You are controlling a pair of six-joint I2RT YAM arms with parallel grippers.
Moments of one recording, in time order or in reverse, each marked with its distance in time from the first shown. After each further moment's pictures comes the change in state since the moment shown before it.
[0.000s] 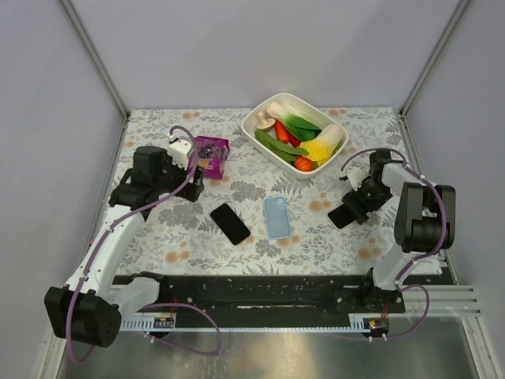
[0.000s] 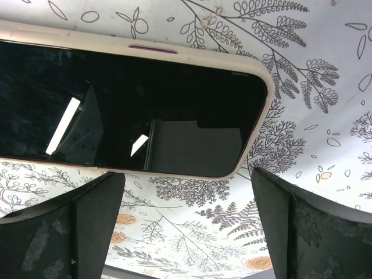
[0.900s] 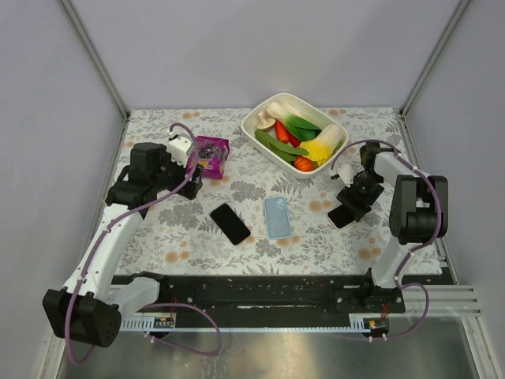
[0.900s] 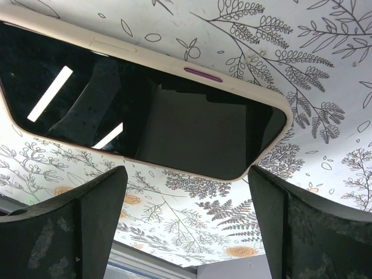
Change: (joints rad) left arm 0.000 0.003 0.054 -0.040 -0.004 0.048; right arm 0.076 0.087 0.155 -0.182 -0.008 -0.085
